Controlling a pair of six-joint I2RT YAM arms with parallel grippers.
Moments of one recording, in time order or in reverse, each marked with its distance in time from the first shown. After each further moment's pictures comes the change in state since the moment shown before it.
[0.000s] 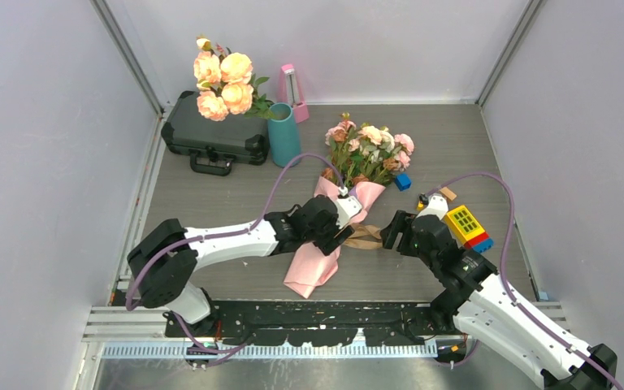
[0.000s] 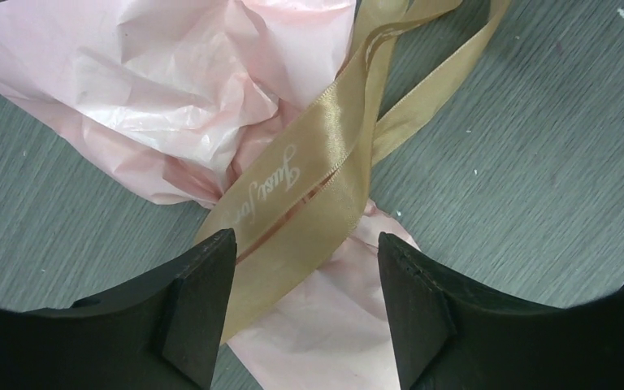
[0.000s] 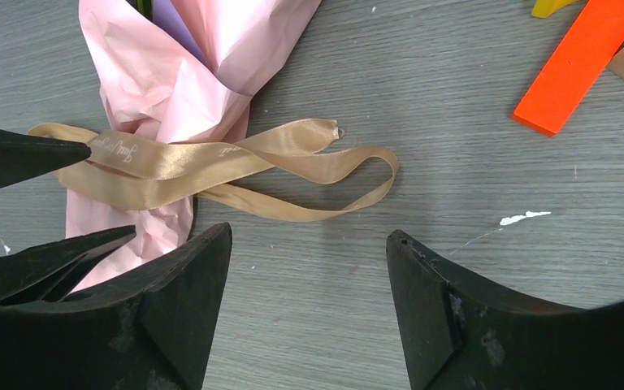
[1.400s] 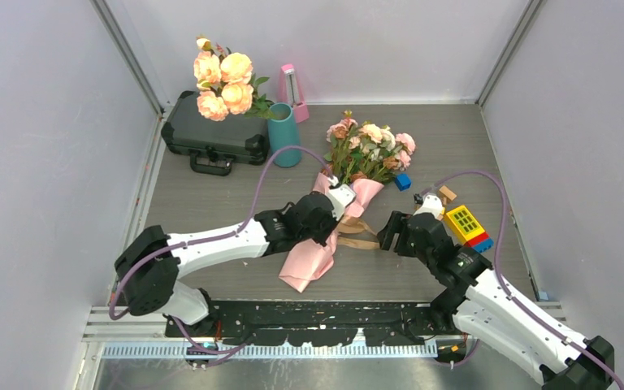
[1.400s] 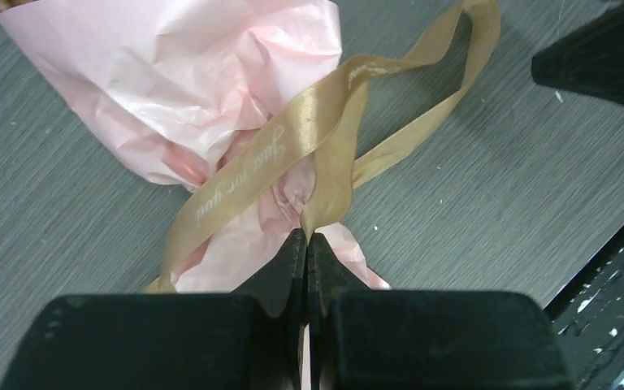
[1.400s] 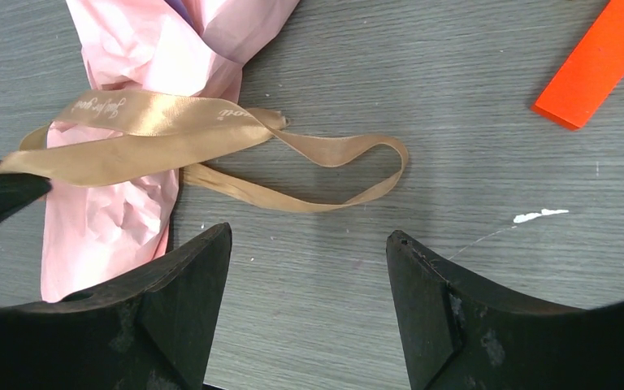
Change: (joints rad) left arm 0.002 -0.067 0.015 -0.012 -0.041 -0.137; right arm 0.000 0.048 0.000 0.009 -0.031 -0.006
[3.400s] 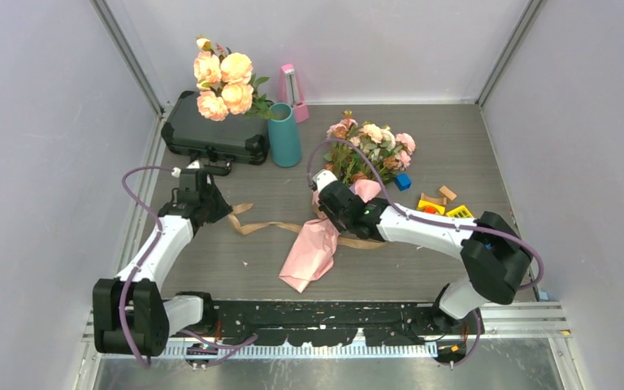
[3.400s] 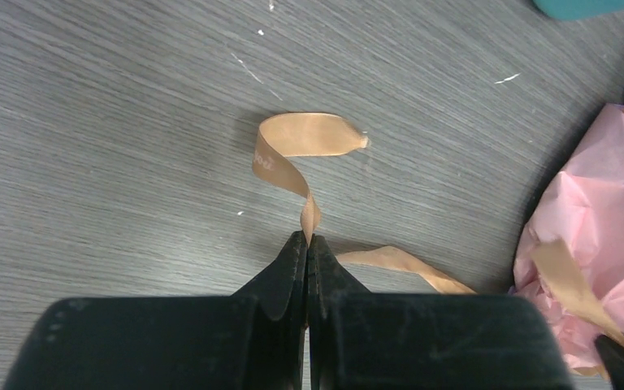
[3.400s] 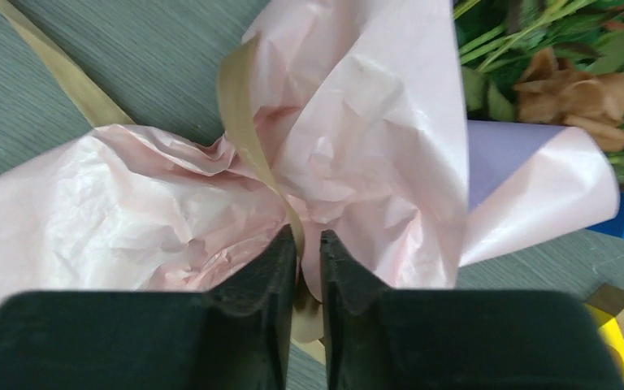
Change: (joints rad) left arm 0.967 -0.330 -0.251 -0.232 0.187 -0.483; right arm 0.257 0.926 0.510 0.222 0.090 -0.623
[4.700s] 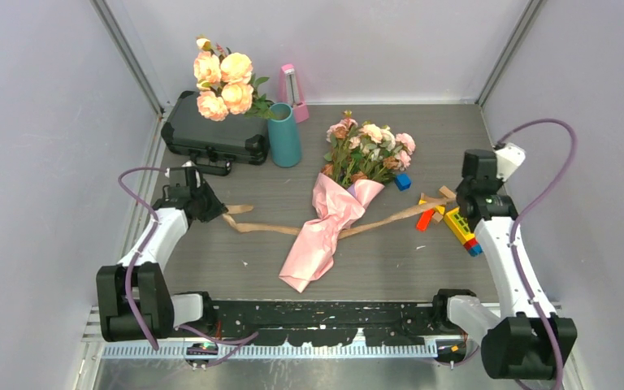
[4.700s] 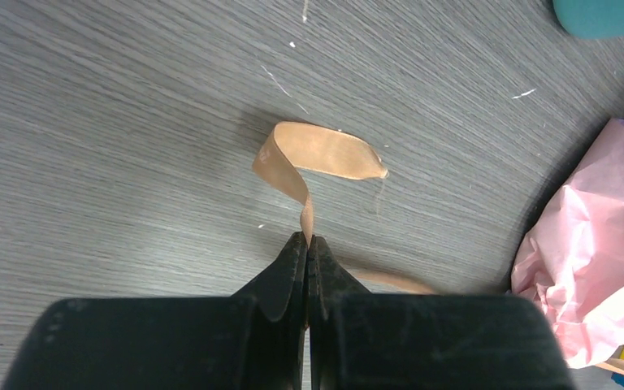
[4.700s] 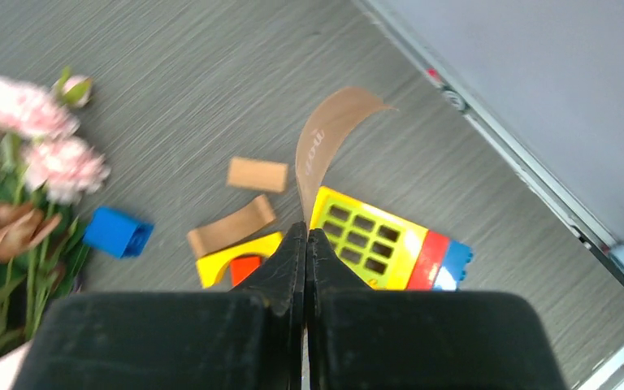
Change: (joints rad) left arm 0.115 0.096 0.028 -0.002 0.114 0.040; right arm -0.892 -0.549 -0.091 -0.240 0.210 0.388
